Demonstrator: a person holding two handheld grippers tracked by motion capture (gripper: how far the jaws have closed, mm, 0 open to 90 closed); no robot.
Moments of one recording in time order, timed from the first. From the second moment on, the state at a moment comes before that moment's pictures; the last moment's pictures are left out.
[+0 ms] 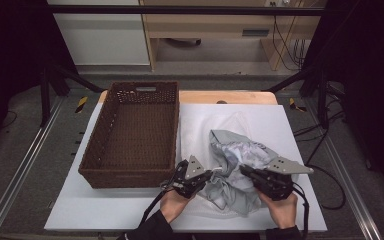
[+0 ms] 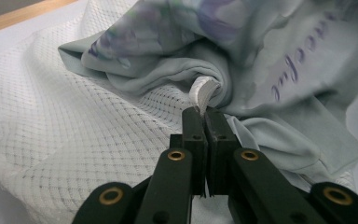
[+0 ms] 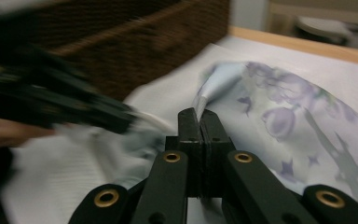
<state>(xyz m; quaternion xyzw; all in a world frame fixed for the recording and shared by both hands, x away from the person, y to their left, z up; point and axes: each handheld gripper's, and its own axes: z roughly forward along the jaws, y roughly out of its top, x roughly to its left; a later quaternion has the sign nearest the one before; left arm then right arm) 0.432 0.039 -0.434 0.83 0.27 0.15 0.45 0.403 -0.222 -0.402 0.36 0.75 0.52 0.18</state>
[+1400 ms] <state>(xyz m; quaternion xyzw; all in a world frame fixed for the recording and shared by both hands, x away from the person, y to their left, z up) 0.431 0.043 -0.428 0.83 0.26 0.16 0.46 0.420 -0.205 -0.426 0.42 0.75 0.43 0.29</state>
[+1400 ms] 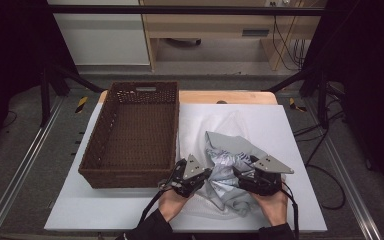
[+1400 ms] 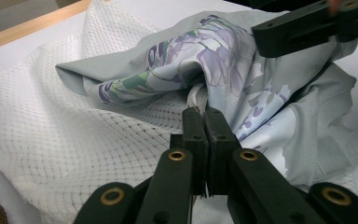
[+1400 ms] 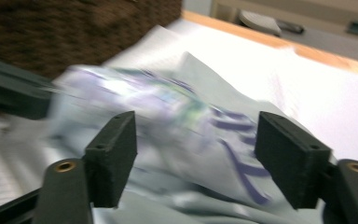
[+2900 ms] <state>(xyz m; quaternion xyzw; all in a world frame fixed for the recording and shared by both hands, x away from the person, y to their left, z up) 0.426 0.044 -0.420 0.83 0.26 0.16 0.47 0.431 -0.144 -0.475 0.37 0.82 0.41 0.17</state>
